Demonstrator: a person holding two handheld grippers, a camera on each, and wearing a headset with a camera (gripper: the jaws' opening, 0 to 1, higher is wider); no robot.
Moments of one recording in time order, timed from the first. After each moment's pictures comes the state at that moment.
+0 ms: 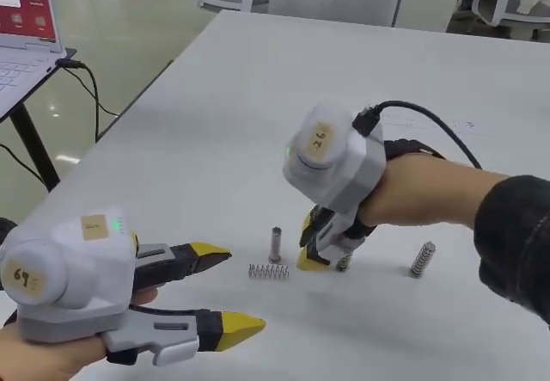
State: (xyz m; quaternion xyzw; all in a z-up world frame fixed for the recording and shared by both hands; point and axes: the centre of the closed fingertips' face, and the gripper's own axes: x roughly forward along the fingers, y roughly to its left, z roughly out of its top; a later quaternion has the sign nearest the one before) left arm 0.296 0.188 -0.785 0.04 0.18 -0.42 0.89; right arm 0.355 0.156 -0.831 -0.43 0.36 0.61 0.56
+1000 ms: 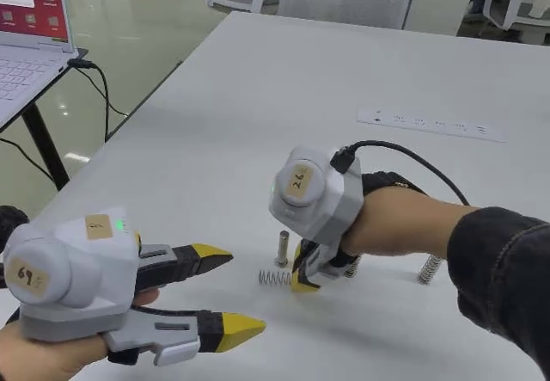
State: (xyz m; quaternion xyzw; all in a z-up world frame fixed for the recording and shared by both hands) left arm 0.297 0.192 -0.786 0.04 0.18 -0.42 0.89; right arm 0.343 0.159 -0.857 -0.44 0.37 0.62 0.53
